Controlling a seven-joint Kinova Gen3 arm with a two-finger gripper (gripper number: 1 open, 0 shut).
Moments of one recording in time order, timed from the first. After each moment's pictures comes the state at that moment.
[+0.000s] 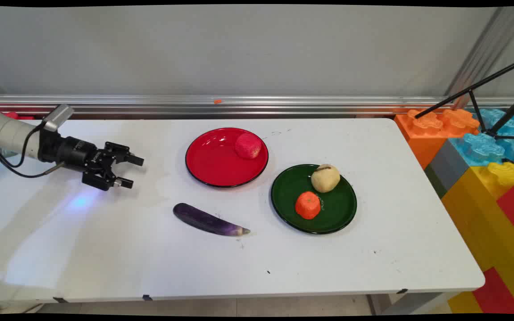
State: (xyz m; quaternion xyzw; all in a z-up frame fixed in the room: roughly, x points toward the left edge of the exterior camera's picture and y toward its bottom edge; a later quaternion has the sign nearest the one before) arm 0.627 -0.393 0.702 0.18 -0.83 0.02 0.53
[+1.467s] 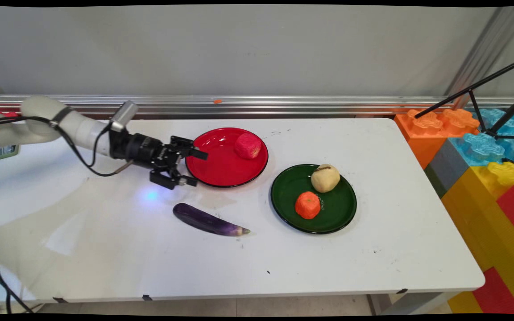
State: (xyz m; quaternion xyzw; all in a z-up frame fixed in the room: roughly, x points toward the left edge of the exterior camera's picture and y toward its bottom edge) arm 0.480 -0.459 0.692 0.06 -0.80 0.03 0.60
